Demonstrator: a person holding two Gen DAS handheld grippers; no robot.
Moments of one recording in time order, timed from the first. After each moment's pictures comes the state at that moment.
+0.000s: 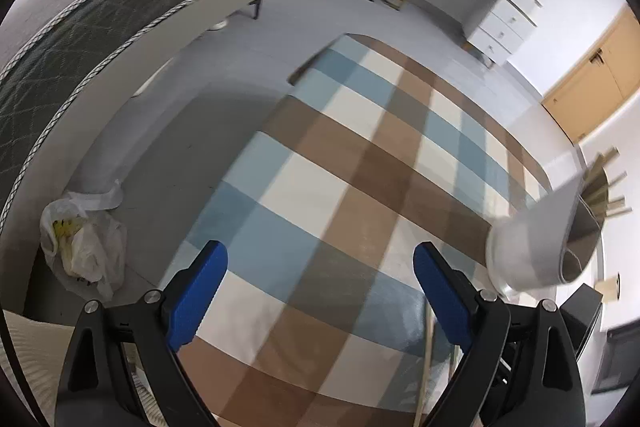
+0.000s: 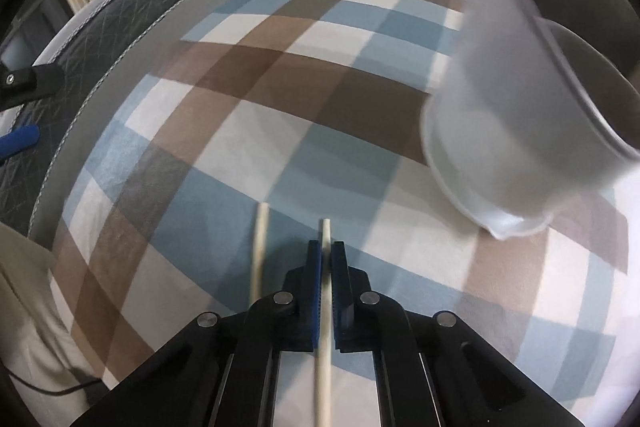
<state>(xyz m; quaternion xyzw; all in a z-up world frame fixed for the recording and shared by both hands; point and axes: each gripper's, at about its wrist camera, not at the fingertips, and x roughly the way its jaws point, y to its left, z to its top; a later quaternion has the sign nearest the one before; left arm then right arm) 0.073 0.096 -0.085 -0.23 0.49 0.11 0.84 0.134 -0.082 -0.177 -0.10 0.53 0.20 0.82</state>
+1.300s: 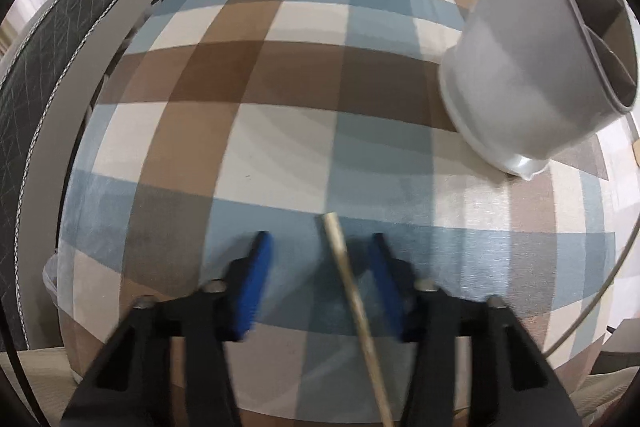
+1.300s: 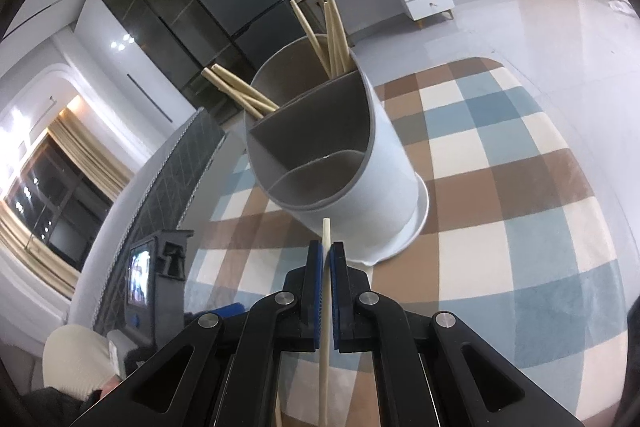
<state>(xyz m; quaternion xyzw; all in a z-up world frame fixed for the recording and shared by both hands) 0.100 -0.047 -0.151 -0.04 0.59 0.04 0.81 0.105 -0.231 -0.101 0.19 0.39 0.21 0.88</state>
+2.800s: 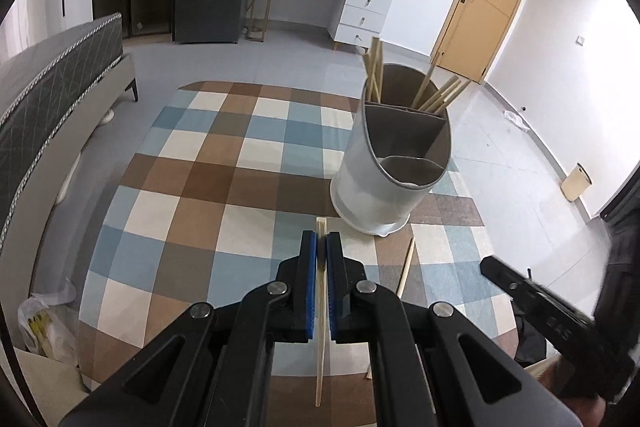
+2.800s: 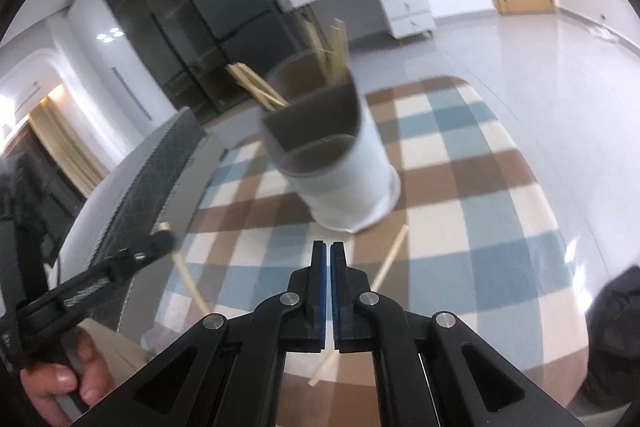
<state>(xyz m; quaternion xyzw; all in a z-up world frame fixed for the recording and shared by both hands) 0.030 -0.034 -0.035 -0.10 0.41 -0.07 0.90 0.058 -0.239 -0.091 0.17 0.40 0.14 0.89</state>
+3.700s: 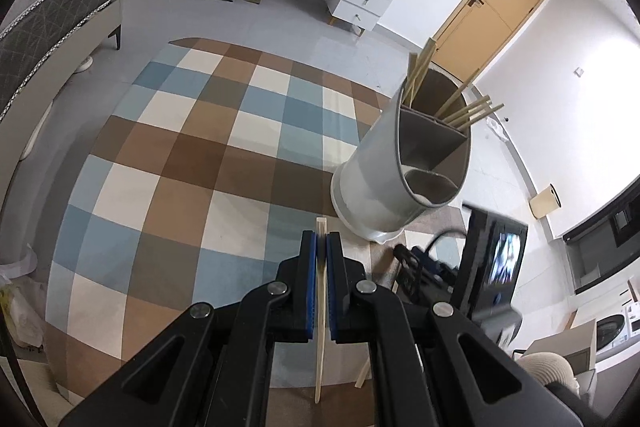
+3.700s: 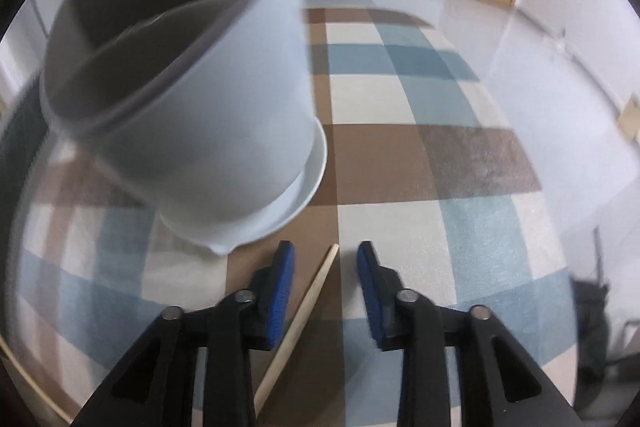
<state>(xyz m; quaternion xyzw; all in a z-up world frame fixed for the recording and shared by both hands) 0.068 0.000 -0.054 -0.19 0.46 -0.11 0.86 0.139 -0.190 -0.179 -0.01 0.48 0.00 0.88</state>
